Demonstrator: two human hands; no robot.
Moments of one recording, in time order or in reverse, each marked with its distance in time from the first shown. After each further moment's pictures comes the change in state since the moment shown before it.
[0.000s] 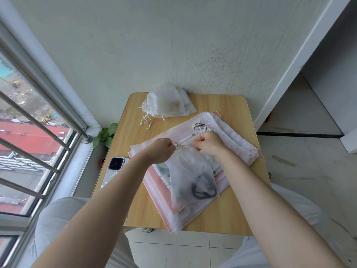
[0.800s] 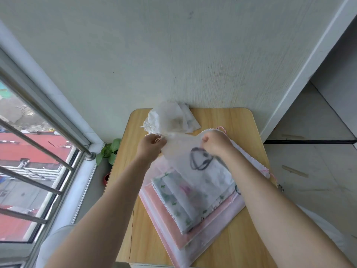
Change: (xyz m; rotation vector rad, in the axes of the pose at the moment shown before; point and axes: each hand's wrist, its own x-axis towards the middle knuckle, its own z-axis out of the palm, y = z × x) left_hand 0.077 -0.033 -0.034 -0.709 0.384 -0.155; right_hand 0.061 -0.038 -0.035 -0.586 0.068 -0.003
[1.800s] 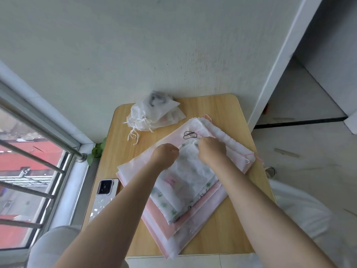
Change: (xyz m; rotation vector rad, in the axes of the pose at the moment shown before) left_hand -0.044 0.004 0.078 0.531 -0.308 0.040; right_hand -0.036 0.043 0.038 -0.277 0.100 -0.026
